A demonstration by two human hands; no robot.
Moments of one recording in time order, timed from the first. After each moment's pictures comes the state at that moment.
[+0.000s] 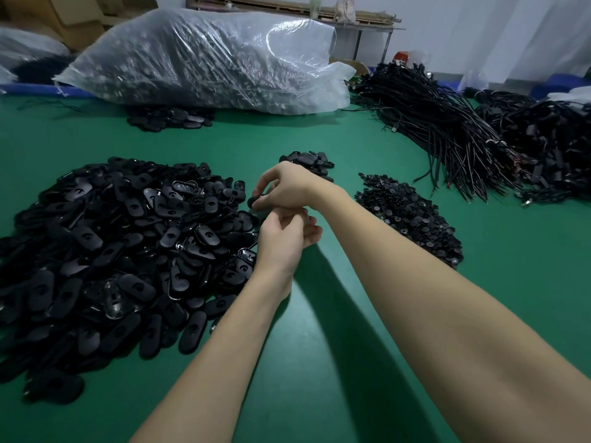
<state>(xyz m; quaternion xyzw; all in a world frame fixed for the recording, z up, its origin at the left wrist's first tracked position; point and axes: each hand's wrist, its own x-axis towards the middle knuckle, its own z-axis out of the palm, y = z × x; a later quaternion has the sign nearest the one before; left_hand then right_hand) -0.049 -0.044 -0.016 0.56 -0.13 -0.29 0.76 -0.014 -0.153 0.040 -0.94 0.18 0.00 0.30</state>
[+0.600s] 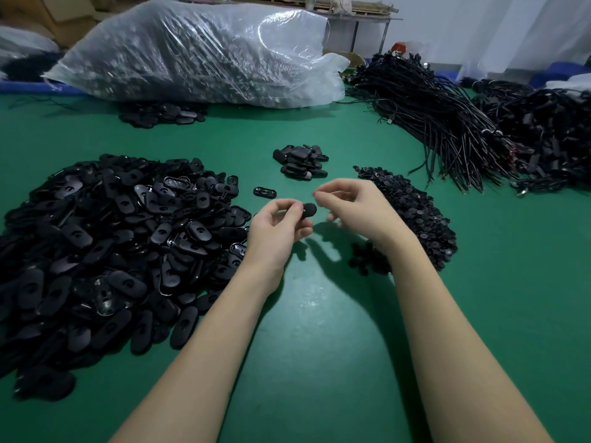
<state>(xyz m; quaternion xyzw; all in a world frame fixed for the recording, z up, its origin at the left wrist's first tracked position) -0.047 -0.041 -0.019 0.56 -0.16 -0.29 0.76 -0.137 -0.164 0.024 -0.82 0.29 -0.18 0.46</state>
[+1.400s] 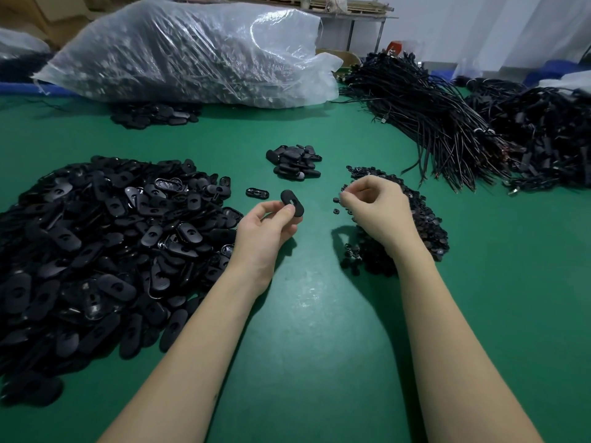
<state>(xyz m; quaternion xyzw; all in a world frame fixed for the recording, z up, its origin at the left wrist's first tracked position) -0.043 -0.039 -0.019 0.51 -0.11 -0.33 0.79 -0.159 -0.179 0.021 -0.79 0.38 -0.28 0.39</state>
